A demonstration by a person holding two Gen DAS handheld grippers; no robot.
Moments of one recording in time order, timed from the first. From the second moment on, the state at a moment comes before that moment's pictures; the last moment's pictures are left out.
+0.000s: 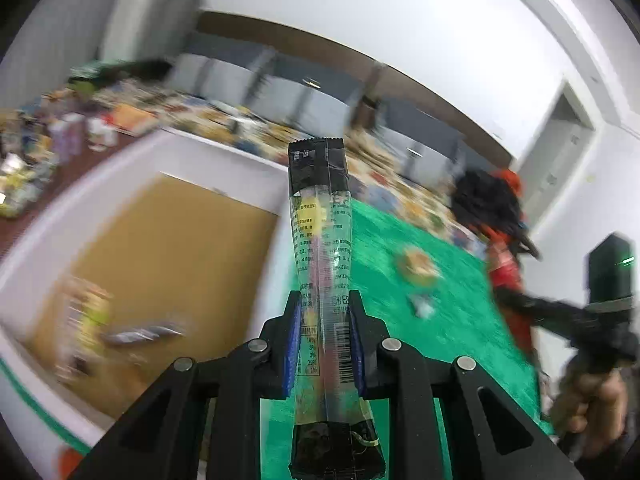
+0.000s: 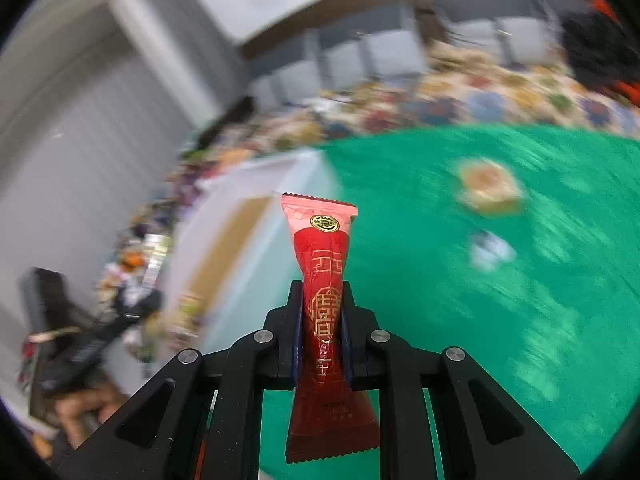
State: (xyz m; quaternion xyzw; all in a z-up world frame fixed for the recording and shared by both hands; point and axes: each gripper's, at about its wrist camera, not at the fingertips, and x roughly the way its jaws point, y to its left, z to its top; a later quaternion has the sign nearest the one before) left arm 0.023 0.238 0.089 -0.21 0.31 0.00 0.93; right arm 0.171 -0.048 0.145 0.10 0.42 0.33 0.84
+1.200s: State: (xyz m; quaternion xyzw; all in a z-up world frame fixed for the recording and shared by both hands) left arm 0.051 0.060 0.047 0.03 0.39 0.00 0.92; right arm 0.145 -0.276 -0.035 -0.04 0.46 0.02 0.89
